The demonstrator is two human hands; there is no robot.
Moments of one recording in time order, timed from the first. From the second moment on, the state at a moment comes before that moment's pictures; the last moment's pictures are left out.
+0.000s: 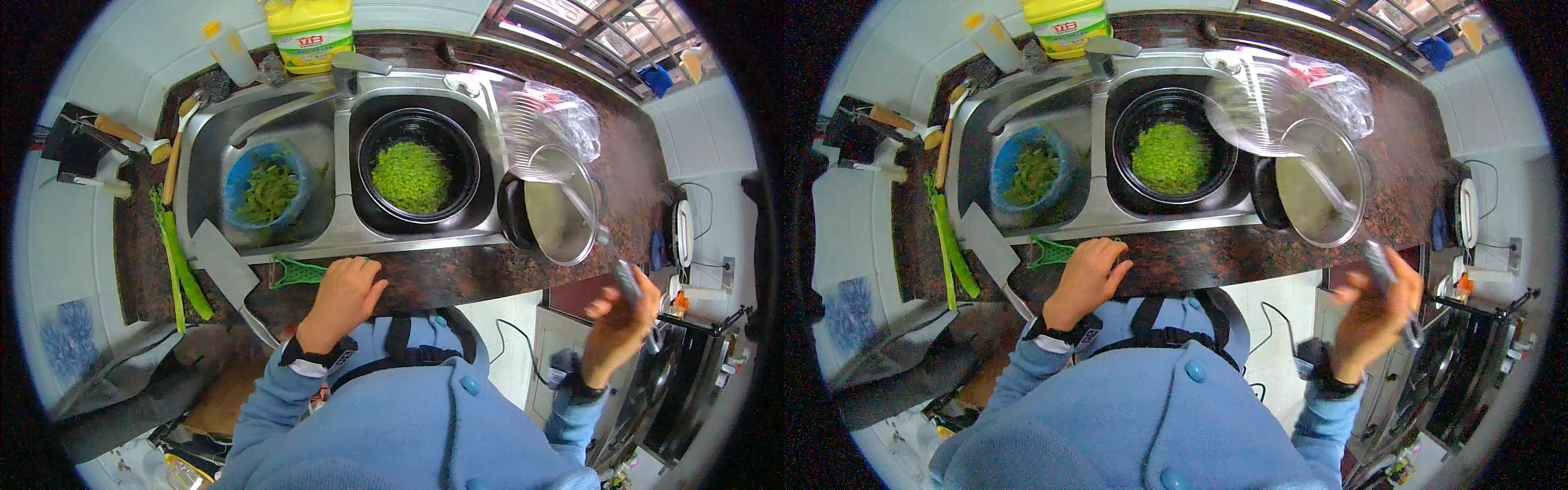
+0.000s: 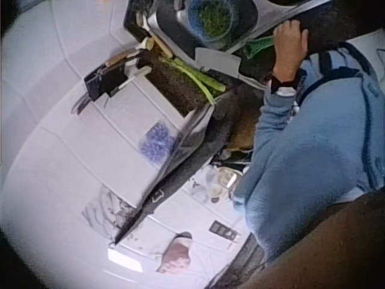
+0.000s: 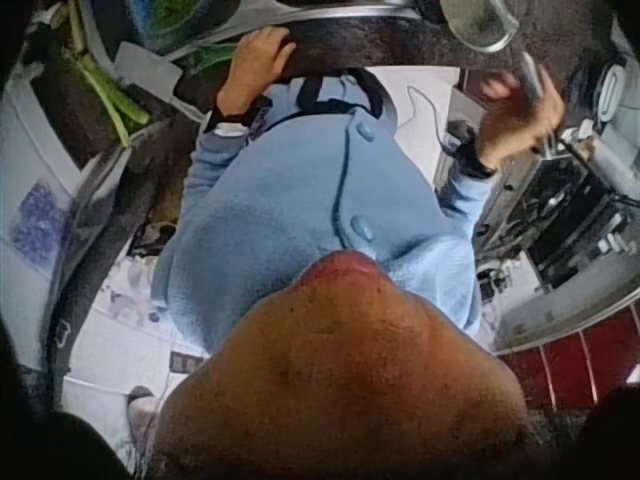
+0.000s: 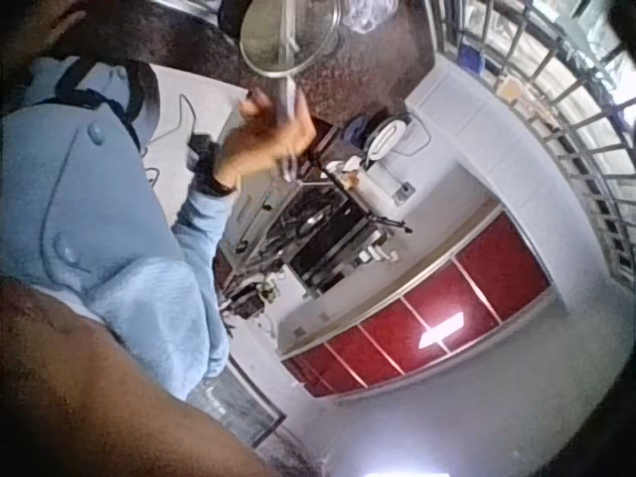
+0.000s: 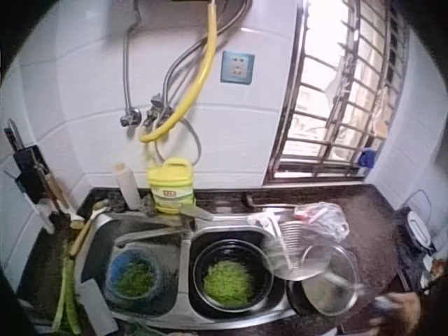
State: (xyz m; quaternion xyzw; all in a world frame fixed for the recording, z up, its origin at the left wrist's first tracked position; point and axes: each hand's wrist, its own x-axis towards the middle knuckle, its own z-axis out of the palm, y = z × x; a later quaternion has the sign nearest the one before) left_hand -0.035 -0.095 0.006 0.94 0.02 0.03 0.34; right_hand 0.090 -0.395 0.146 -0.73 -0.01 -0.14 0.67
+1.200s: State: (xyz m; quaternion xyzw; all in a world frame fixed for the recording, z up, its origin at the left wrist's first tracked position) left_hand -0.018 -0.048 -0.002 0.94 0.07 0.00 0.35; right_hand 0.105 -0.252 0.022 -0.76 -0.05 0.02 0.65
